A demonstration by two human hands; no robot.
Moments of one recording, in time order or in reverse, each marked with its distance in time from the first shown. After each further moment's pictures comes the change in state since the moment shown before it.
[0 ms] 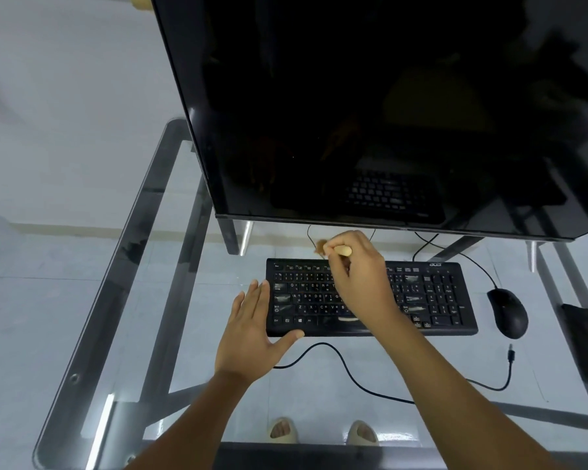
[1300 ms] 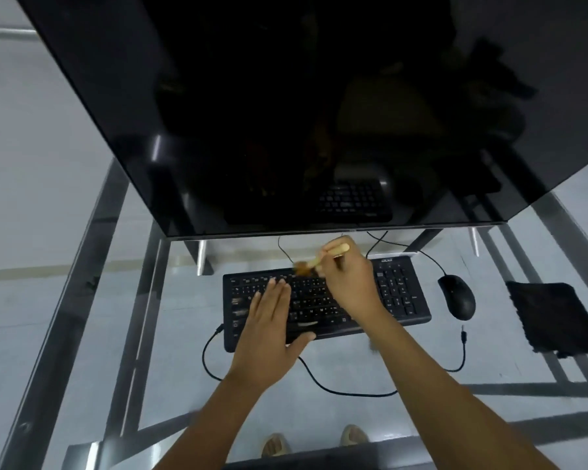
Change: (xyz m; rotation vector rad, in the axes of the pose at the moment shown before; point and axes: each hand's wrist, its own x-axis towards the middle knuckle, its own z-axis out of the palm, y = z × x) left_hand 0.024 0.064 0.038 0.079 -0.083 0.313; right_hand -0.008 0.034 -0.049 0.094 0.023 0.244
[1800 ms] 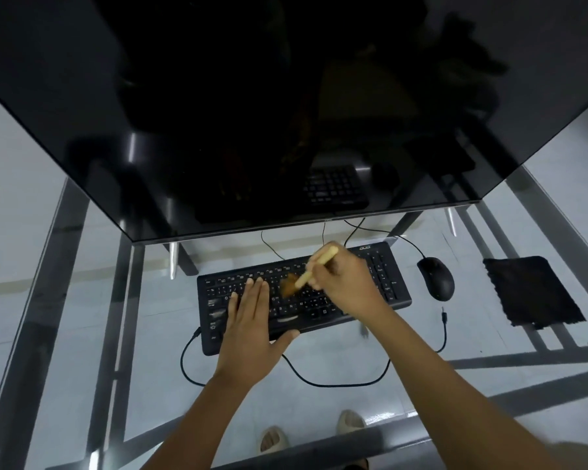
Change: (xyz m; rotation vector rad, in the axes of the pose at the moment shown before) left_hand 0.003 -0.002 0.020 0.076 -0.058 -0.039; right_hand -0.014 0.024 -0.028 -0.037 -0.058 0.039
